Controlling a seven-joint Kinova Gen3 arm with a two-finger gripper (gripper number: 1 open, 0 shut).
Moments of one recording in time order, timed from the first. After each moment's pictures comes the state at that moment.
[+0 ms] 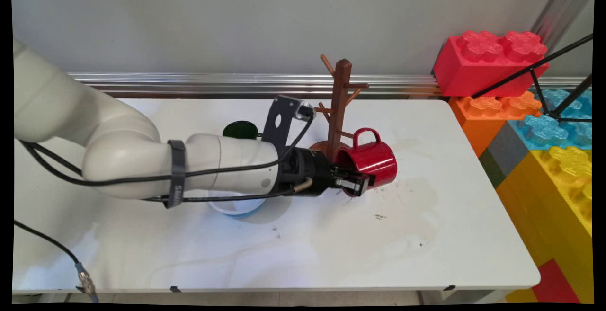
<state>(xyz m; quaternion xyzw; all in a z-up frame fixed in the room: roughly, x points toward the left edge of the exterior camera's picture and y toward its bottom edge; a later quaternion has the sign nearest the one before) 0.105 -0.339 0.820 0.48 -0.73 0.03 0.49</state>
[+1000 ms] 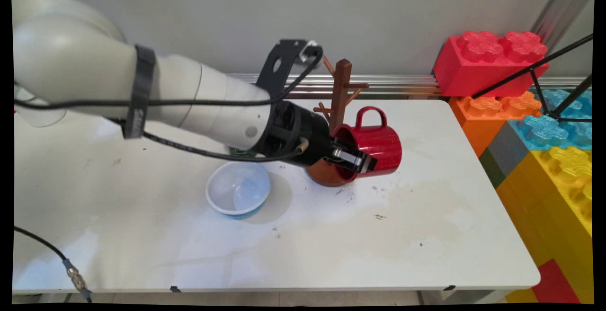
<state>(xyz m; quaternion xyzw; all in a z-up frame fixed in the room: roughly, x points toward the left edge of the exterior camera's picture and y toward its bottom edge) 0.109 -0.344 0.923 0.46 -0.77 0.01 0.43</state>
